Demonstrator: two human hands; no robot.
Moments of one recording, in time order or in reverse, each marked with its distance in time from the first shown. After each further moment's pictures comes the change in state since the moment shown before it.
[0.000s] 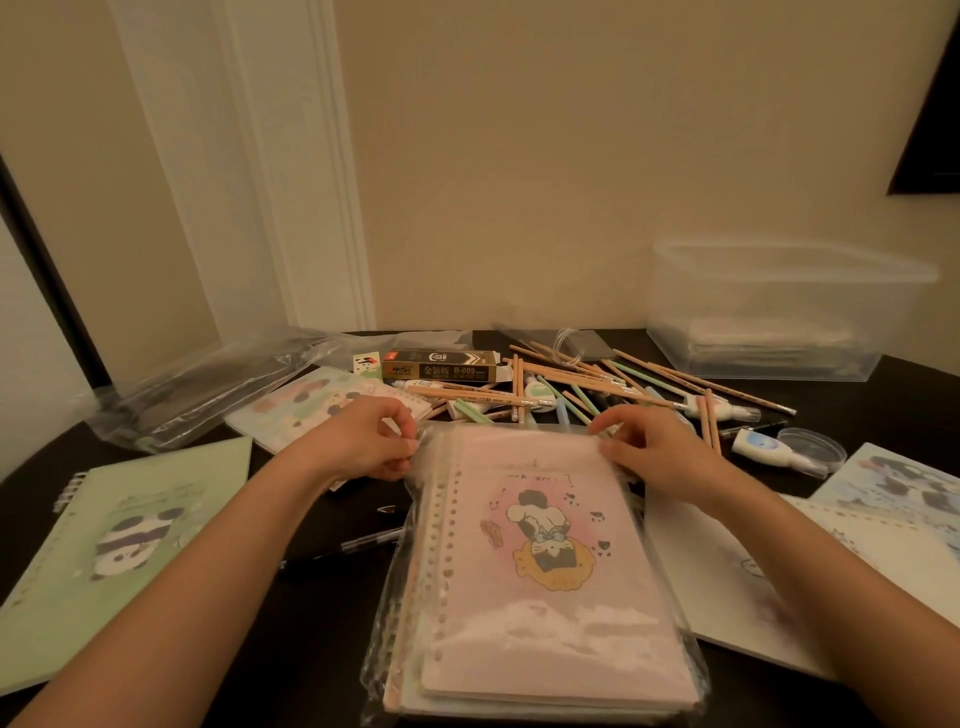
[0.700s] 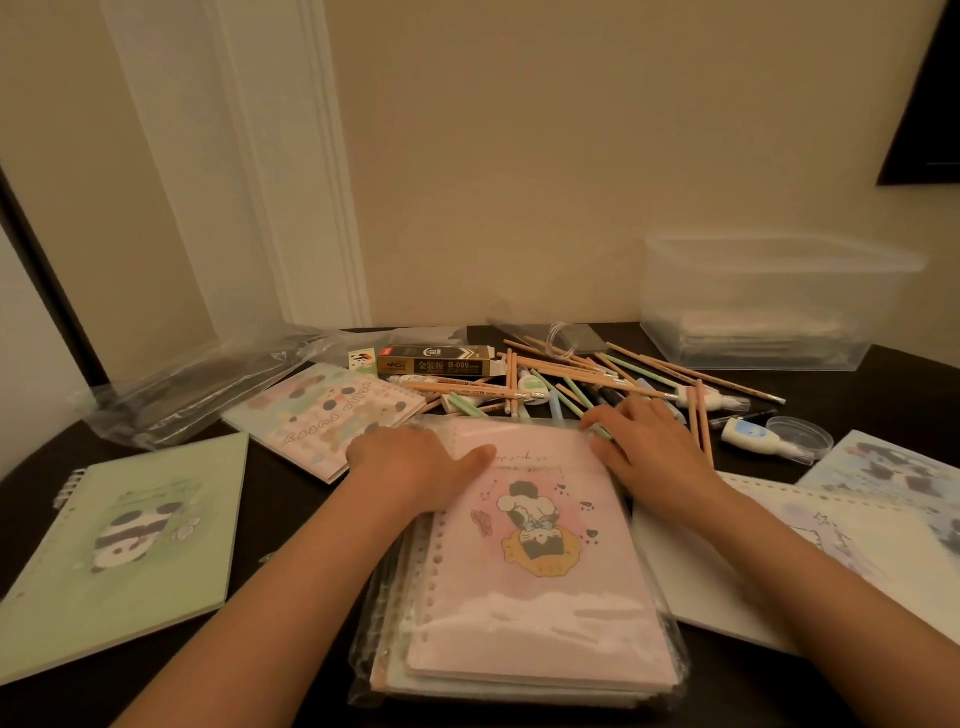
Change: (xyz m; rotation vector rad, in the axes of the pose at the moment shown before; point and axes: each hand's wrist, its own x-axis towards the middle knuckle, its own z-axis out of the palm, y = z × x) left_hand -0.016 0.027 0.056 1.036 0.065 -0.129; right_hand -0.014 0.004 0.011 -0.554 0.139 -0.148
